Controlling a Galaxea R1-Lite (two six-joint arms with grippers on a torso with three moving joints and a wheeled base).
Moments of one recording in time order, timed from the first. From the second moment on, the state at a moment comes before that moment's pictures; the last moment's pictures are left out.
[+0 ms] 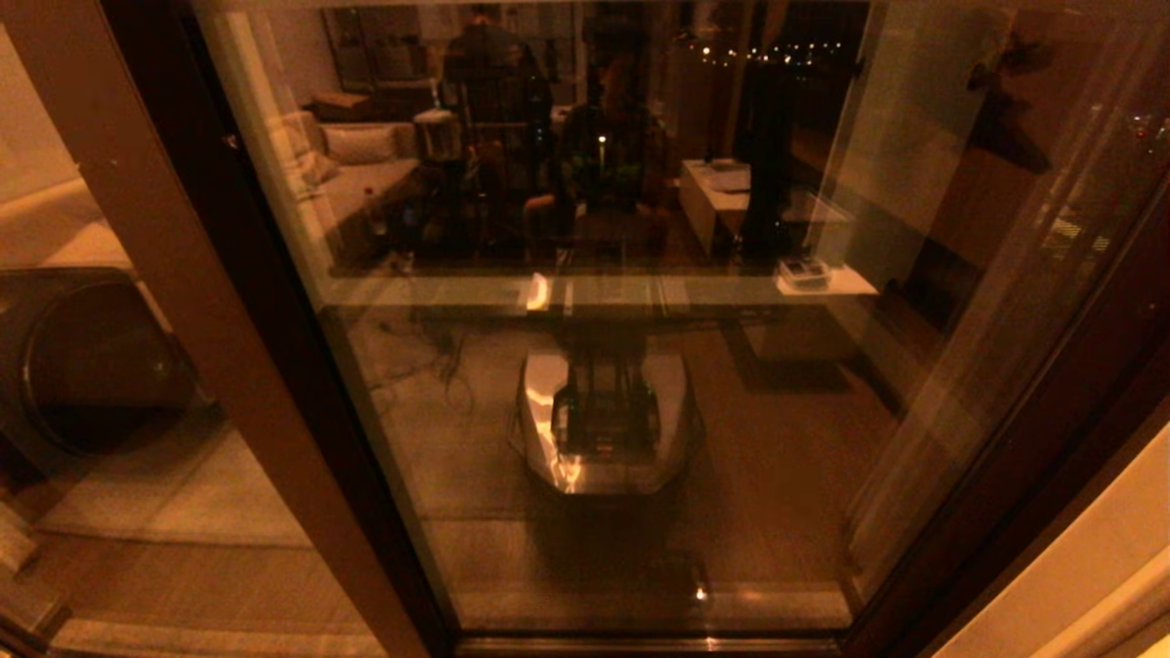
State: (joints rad) left arm 0.00 0.00 0.00 0.01 0.00 0.00; right arm -0.66 1.36 -1.28 0.26 0.06 -0.16
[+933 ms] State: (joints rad) left arm 0.00 0.00 0.00 0.01 0.00 0.00; right arm -0.73 1.55 -1.53 0.27 0.44 -0.17
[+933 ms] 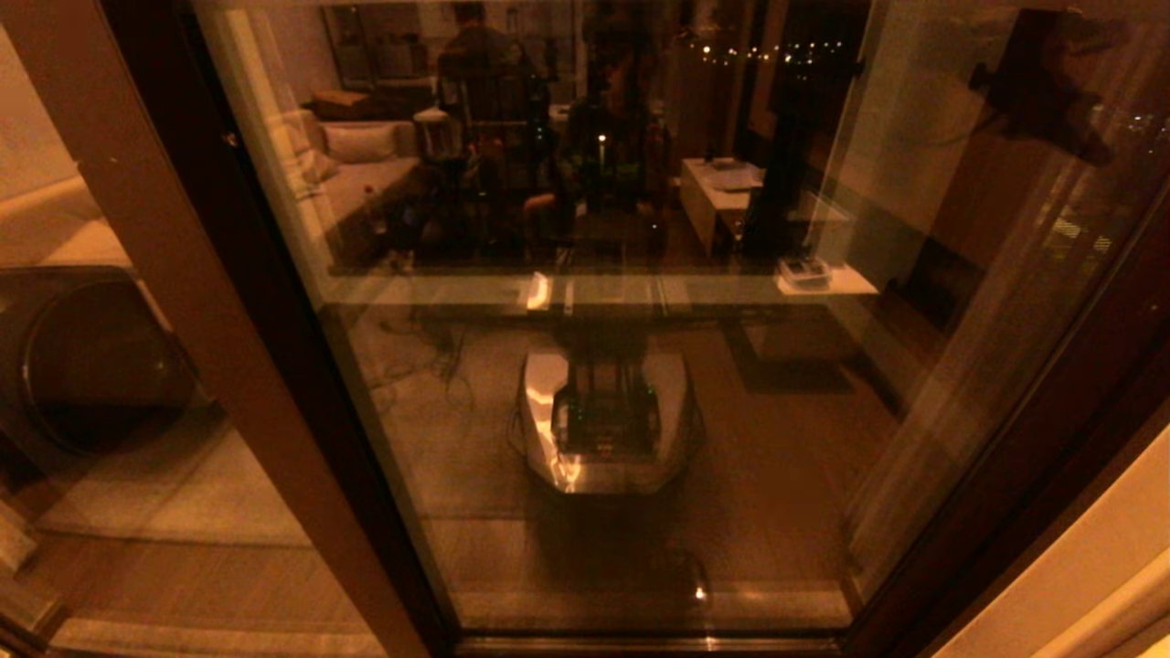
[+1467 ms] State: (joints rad) left arm 0.00 0.00 0.00 0.01 0.00 0.00; right arm -0.69 1.59 -1.55 0.27 0.44 -0.17
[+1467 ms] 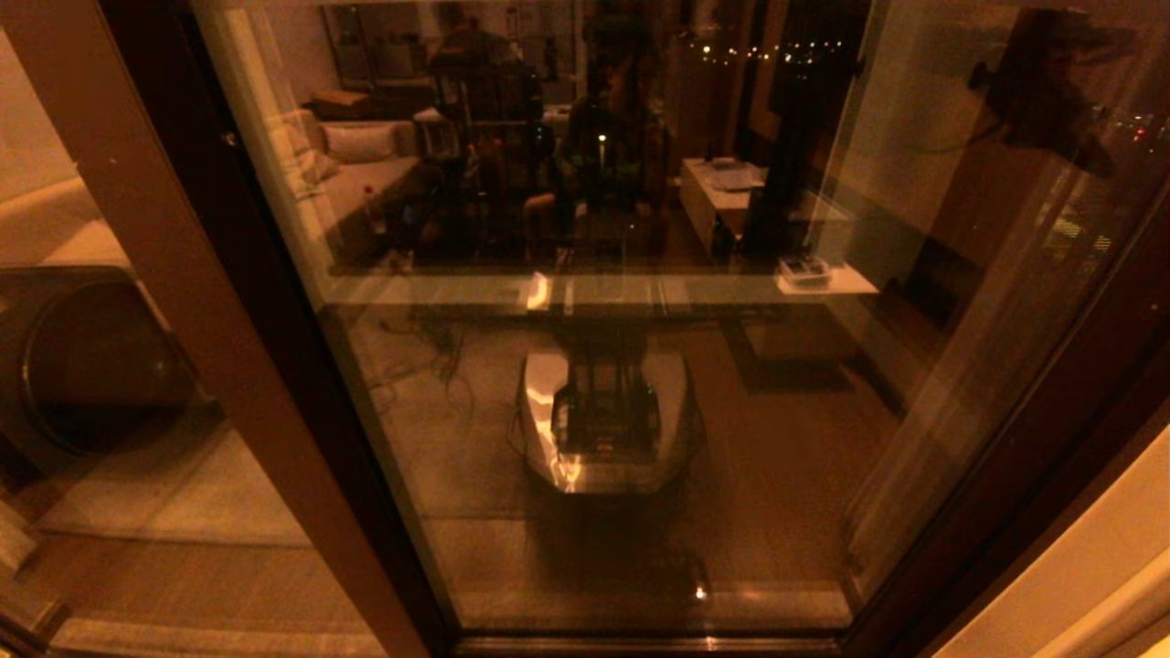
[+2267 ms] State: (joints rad) left arm 0.00 0.00 0.00 0.01 0.00 0.00; right arm -0.68 1.63 -1.55 0.27 0.46 -0.17
